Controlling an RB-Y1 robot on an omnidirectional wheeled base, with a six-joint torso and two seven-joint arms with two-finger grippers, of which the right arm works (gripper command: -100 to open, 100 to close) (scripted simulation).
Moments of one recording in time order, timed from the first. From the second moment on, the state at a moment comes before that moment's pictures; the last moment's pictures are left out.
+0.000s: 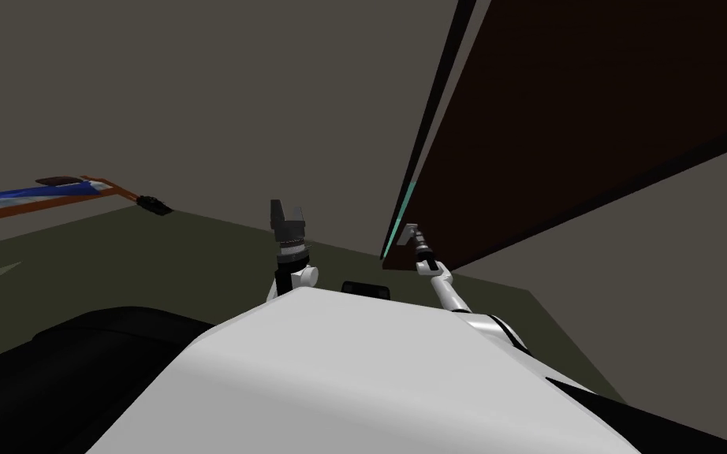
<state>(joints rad) -0.23 -0.34 0.05 -0.90 -0.02 -0.52 0.07</state>
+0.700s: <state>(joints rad) -0.25 -0.34 0.05 -0.88 -0.14 -0.52 -0.10</state>
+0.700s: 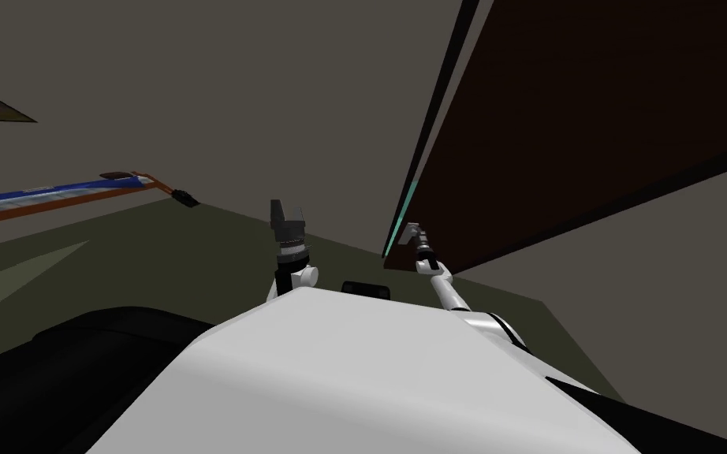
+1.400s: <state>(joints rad) -0.26 -0.34 0.06 -0.85 -0.25 -0.51 -0.27</state>
